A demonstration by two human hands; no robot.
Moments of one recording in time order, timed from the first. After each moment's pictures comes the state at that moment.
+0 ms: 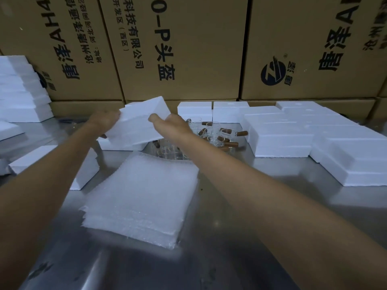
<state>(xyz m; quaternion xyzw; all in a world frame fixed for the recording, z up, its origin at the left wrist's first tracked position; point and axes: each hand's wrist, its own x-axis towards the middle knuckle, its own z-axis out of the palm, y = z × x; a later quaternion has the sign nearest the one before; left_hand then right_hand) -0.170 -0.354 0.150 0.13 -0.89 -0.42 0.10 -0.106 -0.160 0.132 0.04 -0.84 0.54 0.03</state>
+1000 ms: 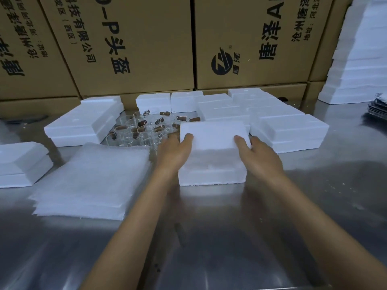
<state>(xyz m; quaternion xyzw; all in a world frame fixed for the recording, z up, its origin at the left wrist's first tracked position) 0.000 -0.092 0.072 -0.07 -0.86 -0.50 0.01 0.074 0.106 0.052 -0.21 -0.89 0.35 0.20</state>
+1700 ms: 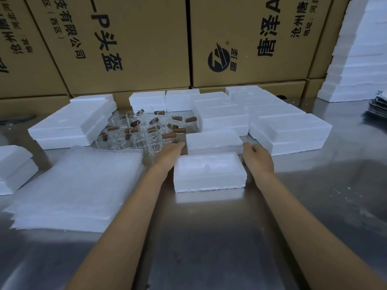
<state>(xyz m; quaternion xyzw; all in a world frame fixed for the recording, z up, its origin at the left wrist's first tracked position) -0.070 -0.084 0.030 -0.01 -0.81 -0.57 -0.13 0.018 0.133 0.010 -0.32 -0.81 0.45 0.21</state>
